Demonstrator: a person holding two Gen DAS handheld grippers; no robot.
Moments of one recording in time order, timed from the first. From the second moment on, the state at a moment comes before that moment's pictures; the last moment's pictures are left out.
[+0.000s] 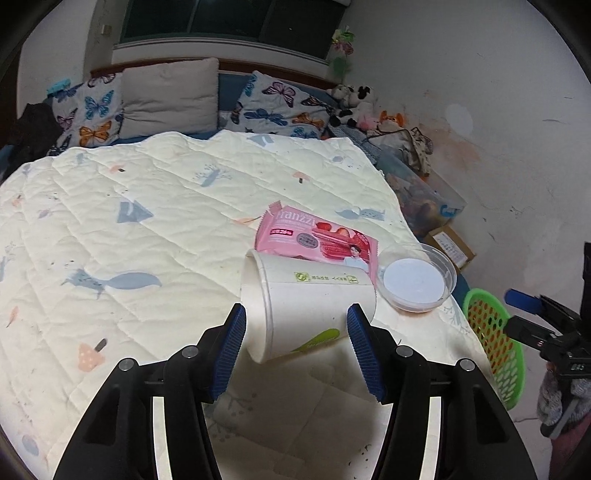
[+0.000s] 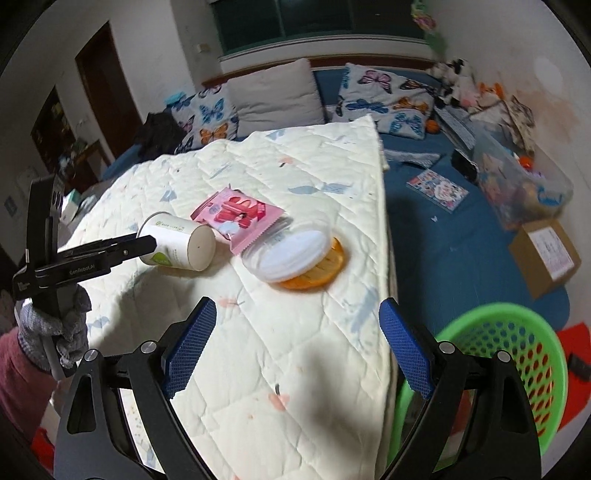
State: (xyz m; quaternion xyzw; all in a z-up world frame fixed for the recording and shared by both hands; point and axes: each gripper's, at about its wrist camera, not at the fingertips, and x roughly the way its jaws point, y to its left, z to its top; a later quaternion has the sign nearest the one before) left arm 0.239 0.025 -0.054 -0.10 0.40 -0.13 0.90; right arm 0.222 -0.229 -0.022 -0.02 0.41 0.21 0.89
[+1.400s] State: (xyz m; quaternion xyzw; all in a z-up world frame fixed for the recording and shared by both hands) left arm 0.251 0.011 -0.062 -0.12 0.39 -0.22 0.88; right arm 0.289 -0.150 -0.078 -0.22 0.42 0.20 0.86
